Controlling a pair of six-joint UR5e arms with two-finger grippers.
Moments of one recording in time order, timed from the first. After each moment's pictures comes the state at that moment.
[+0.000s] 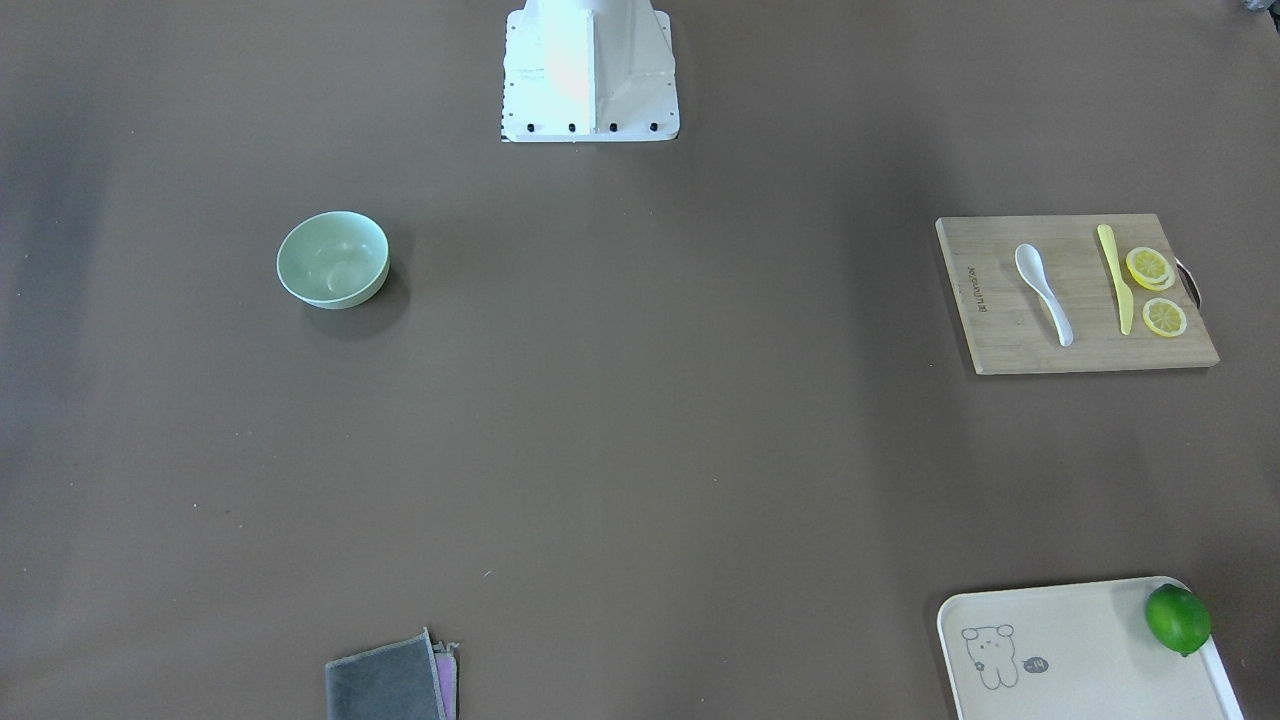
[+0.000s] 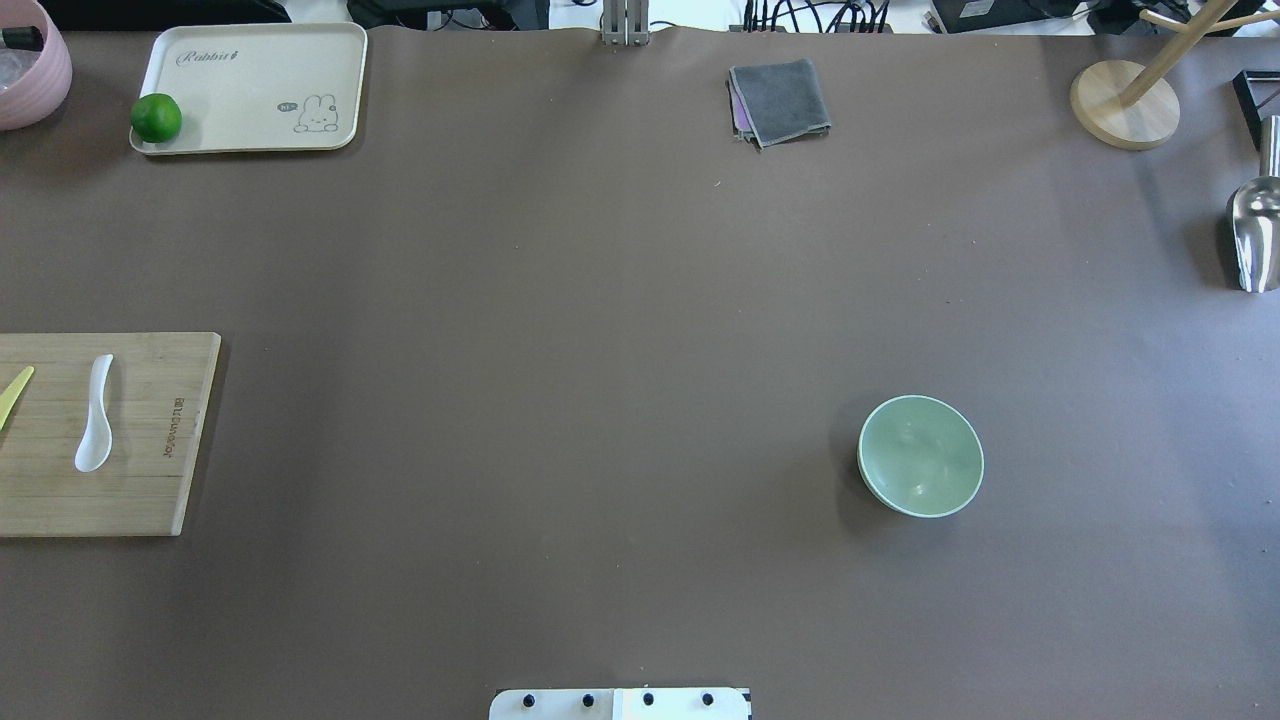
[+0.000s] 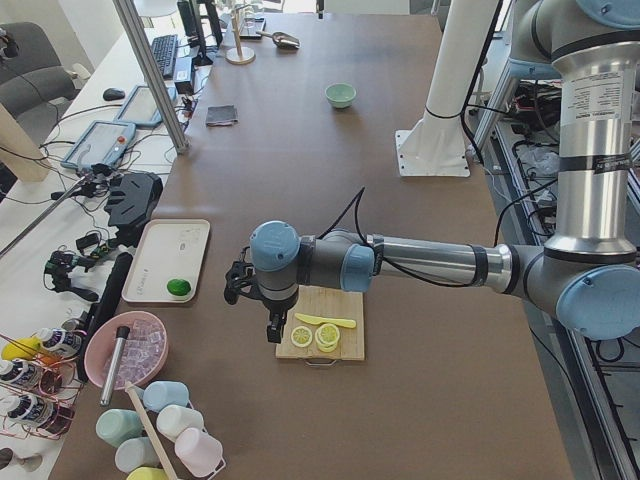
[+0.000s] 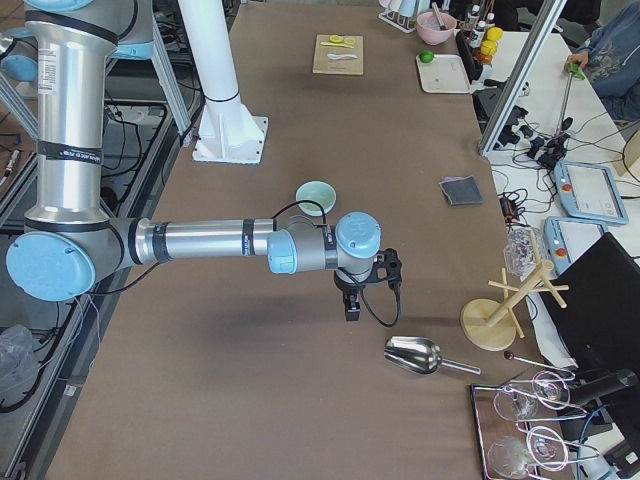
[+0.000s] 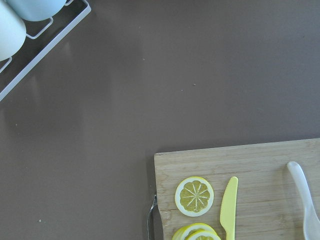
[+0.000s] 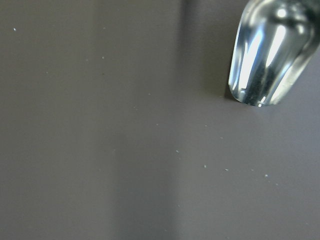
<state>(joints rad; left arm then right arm) -1.56 -1.51 -1.72 -1.62 -2.41 0.01 1.44 -1.67 1.74 -1.47 2.43 0.10</state>
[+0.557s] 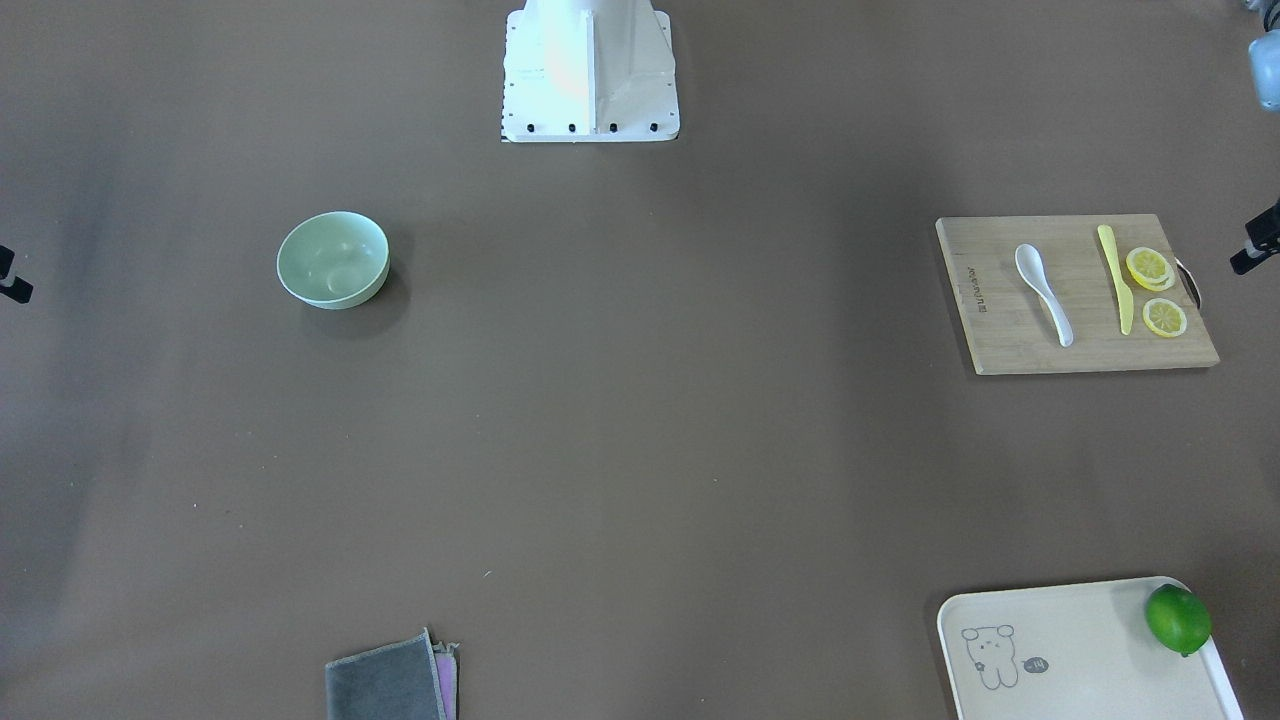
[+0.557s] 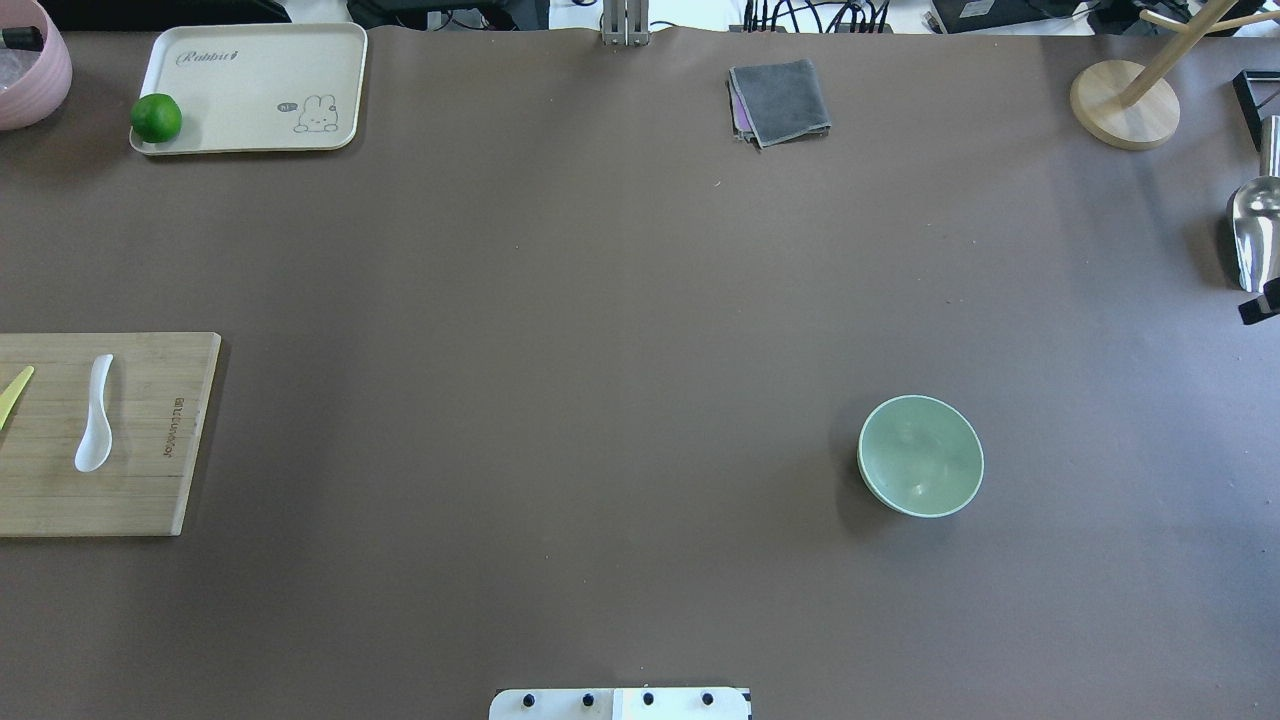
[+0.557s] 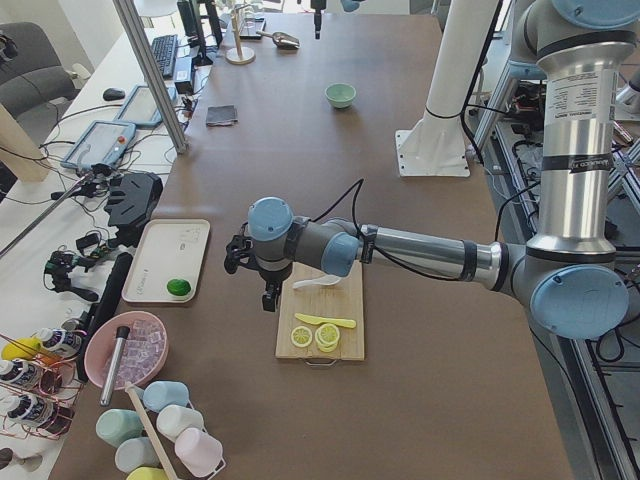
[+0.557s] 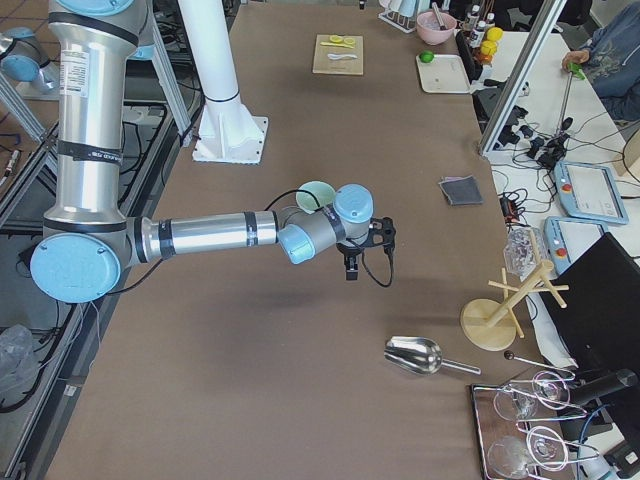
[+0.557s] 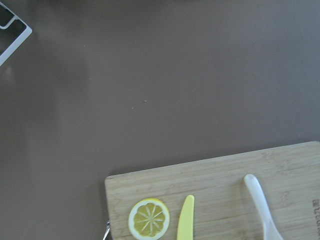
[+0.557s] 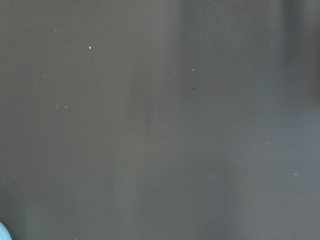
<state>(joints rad) -1.39 -1.54 -1.74 -1.78 -2.40 -0.26 1.21 -1.67 1.77 -1.13 2.42 0.58</state>
